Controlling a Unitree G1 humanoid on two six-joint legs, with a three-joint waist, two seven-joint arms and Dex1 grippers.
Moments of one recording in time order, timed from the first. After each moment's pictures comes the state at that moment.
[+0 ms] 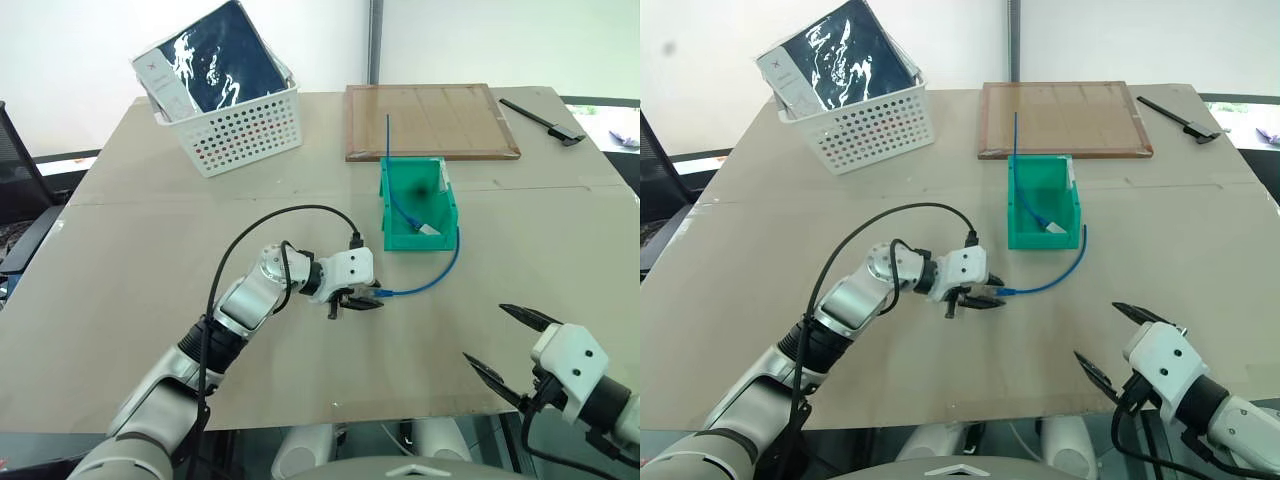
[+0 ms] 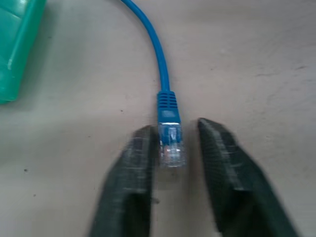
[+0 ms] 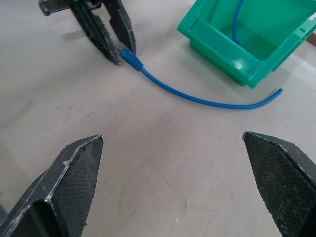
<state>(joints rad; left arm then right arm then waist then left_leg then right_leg) -0.56 0.53 -0.49 0.02 -0.05 0.30 -1.14 0.67 -0.49 -0.32 -0.99 0.18 0.39 0.76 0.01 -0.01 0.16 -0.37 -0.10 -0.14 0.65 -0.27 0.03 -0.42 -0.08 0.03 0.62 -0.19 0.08</state>
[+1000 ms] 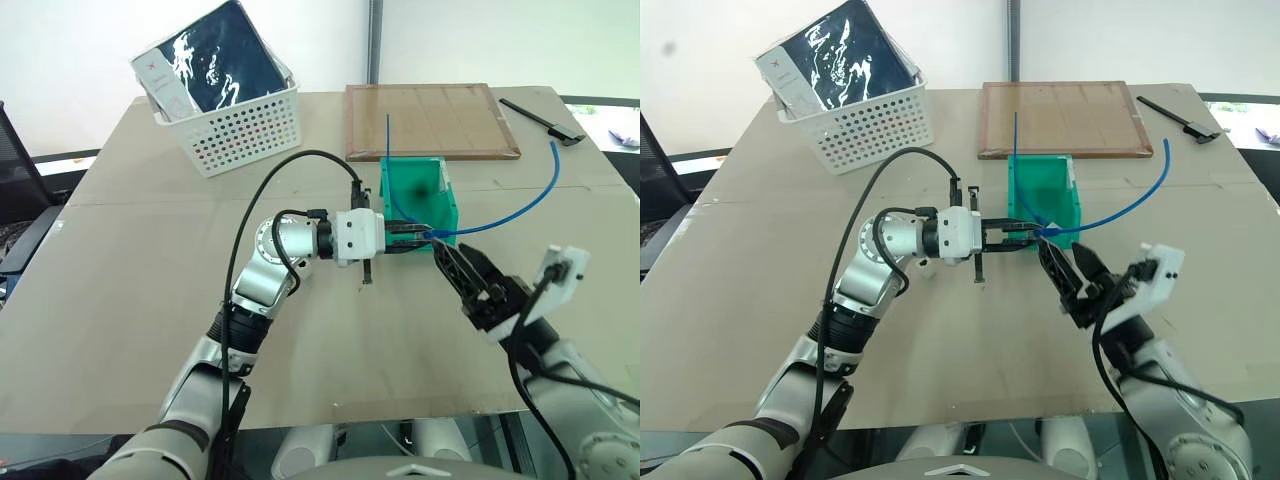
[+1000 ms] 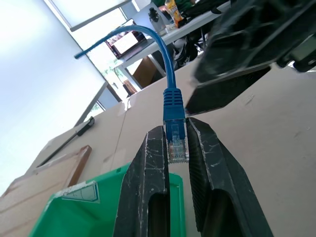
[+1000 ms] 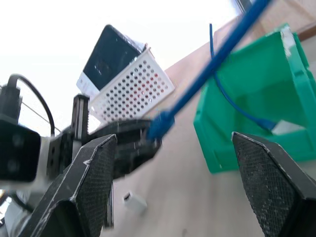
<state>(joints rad) -0.63 0.32 -0.28 0.09 -0.15 -0.26 -1.09 0.14 -0.21 -0.10 -0.91 1.16 0.65 -0.17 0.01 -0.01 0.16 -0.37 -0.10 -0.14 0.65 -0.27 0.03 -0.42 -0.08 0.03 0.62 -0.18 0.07</state>
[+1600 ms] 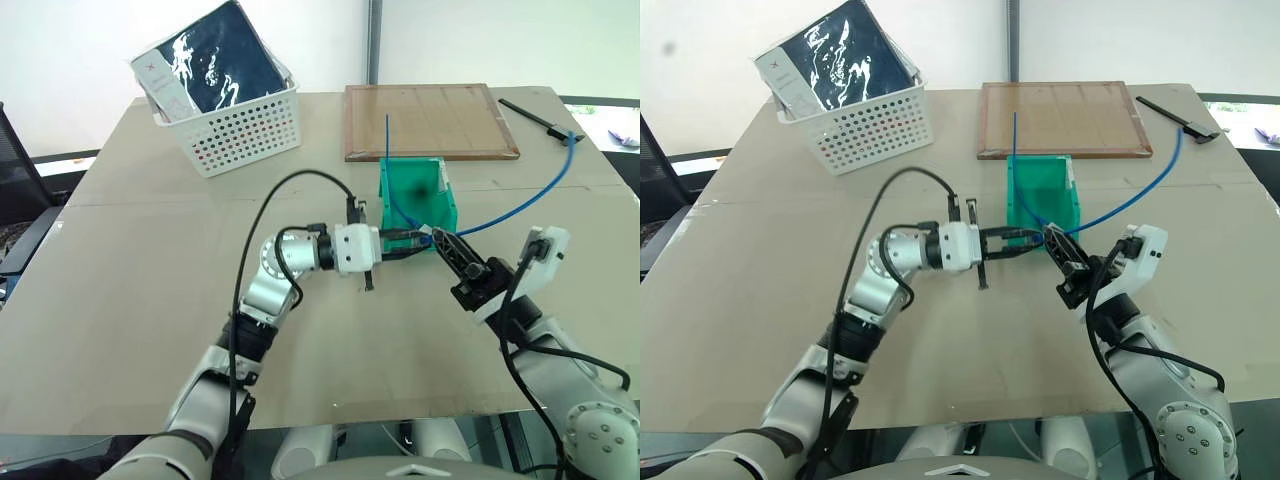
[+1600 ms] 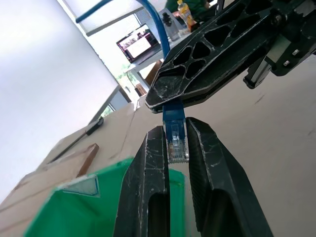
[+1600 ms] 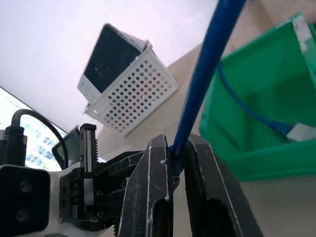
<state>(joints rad) -0.53 0.29 -0.29 0.22 -0.12 -0.48 -1.04 0.08 -0.26 -0.03 -0.81 1.23 0.62 -0.23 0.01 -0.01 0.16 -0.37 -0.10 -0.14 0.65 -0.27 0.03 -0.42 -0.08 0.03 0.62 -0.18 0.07</state>
